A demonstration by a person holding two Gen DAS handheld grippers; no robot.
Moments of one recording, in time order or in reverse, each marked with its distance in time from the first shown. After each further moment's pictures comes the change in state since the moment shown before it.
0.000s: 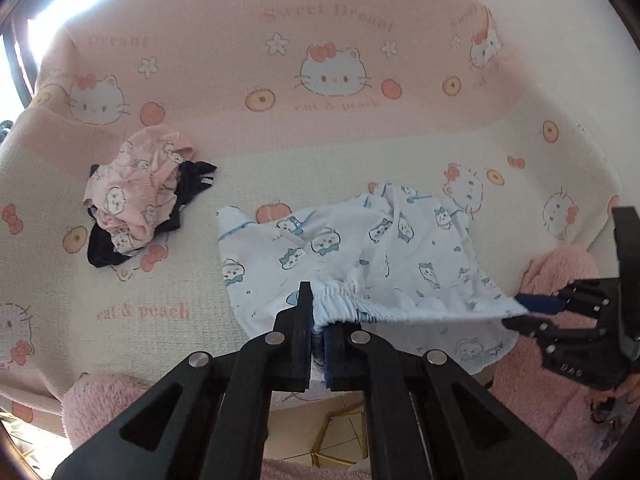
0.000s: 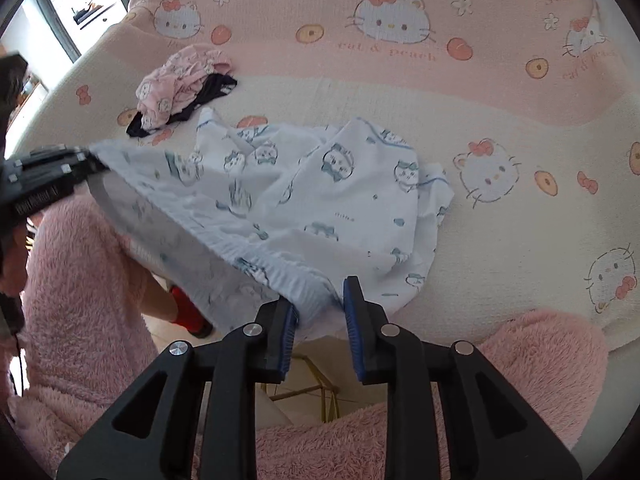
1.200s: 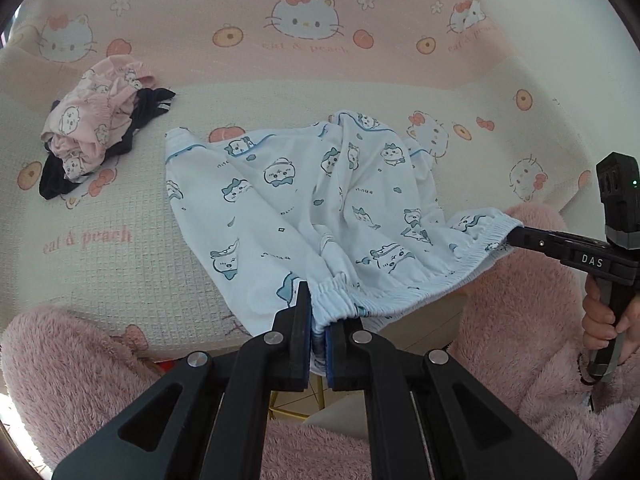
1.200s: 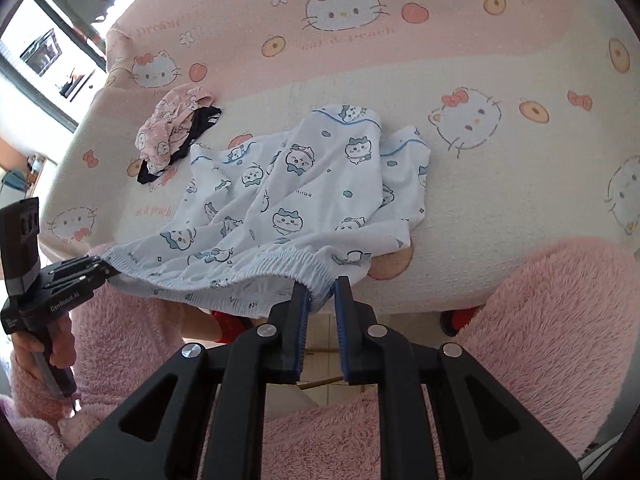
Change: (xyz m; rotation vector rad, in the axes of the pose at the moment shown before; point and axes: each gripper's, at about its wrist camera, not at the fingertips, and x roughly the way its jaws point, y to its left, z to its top) left arm 0.035 -0.023 -0.060 -0.042 0.182 -0.184; right arm -0.016 -0.061 -0.026 0.340 -0.046 0.156
